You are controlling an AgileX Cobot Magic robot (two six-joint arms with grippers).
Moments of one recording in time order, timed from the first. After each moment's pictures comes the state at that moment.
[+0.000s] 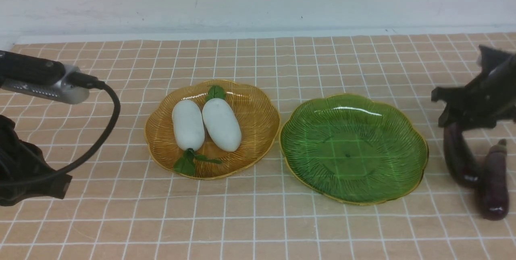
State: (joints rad) right arm -0.08 2.03 -1.43 0.25 0.79 0.02; left arm -0.12 1.04 -1.02 -0.12 1.17 0.16
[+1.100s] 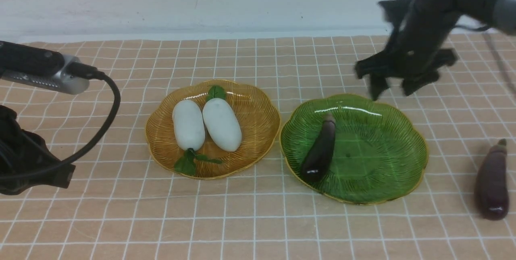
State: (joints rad) right arm 0.21 1.97 -1.78 -0.10 1.23 0.20; left arm -0.12 1.04 -1.02 -0.12 1.12 0.16
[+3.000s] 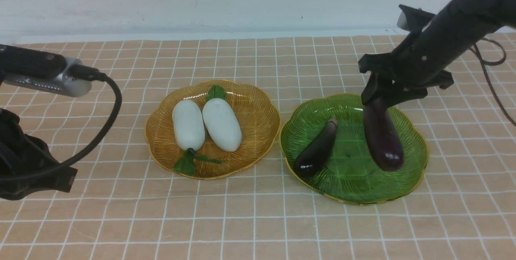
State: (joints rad) right arm 0.18 1.98 -1.68 0.33 1.12 0.08; left arm -0.12 1.04 -1.02 -0.14 1.14 0.16
